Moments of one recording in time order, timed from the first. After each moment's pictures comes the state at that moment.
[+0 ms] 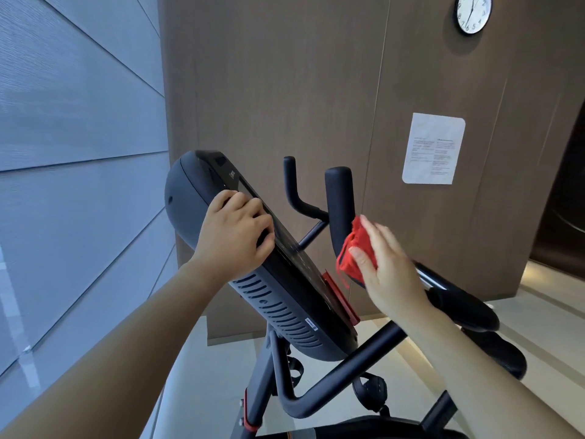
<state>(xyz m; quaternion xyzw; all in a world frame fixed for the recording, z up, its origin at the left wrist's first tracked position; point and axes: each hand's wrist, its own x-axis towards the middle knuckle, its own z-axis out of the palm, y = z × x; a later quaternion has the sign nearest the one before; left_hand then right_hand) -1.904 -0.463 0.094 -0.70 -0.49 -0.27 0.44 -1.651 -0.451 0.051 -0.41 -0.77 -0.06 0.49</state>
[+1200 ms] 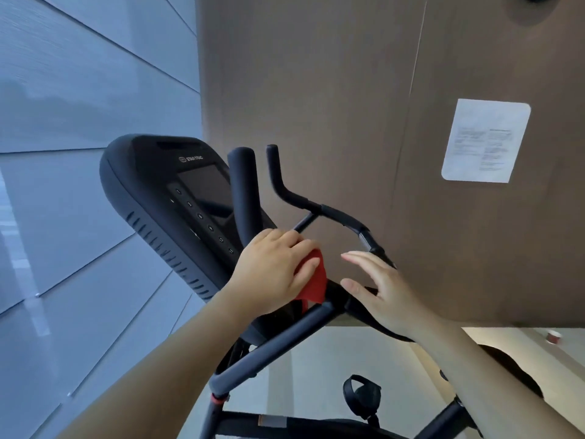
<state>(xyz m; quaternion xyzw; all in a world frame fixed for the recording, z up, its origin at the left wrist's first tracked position) -1.694 -0.474 0.055 -0.75 -0.58 -0.20 0.25 -1.484 -0.396 0.017 -0.33 -0.87 0.13 0.33</state>
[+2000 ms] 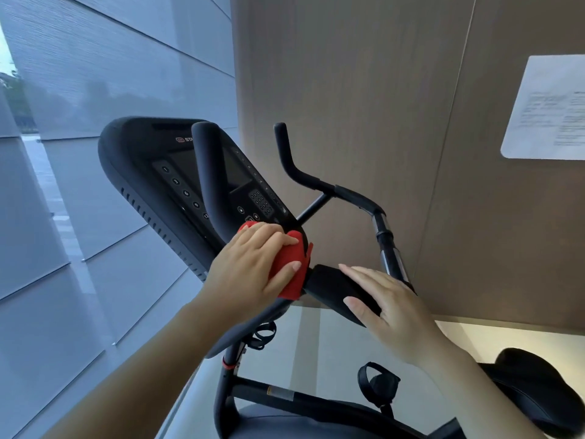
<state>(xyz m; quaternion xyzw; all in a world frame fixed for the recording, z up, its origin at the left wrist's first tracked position) -1.641 -0.487 0.029 -0.69 -0.64 -0.24 0.24 -1.422 -0.379 -0.024 -0.25 -0.91 0.07 0.32</state>
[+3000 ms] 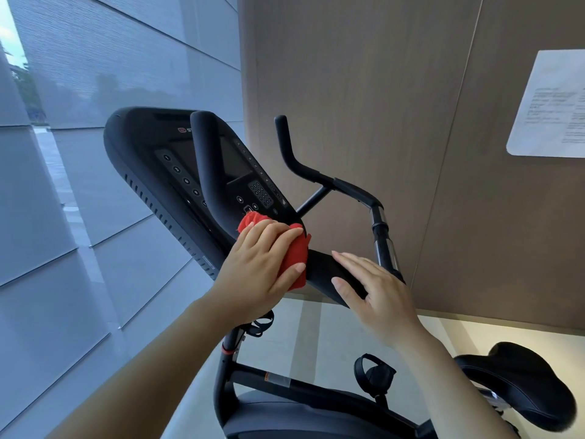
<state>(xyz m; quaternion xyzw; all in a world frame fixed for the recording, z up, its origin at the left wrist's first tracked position) -1.618 -0.489 0.013 -0.69 -0.64 -0.22 0.25 -1.425 -0.378 -0.037 -0.26 -0.87 0.06 0.41</state>
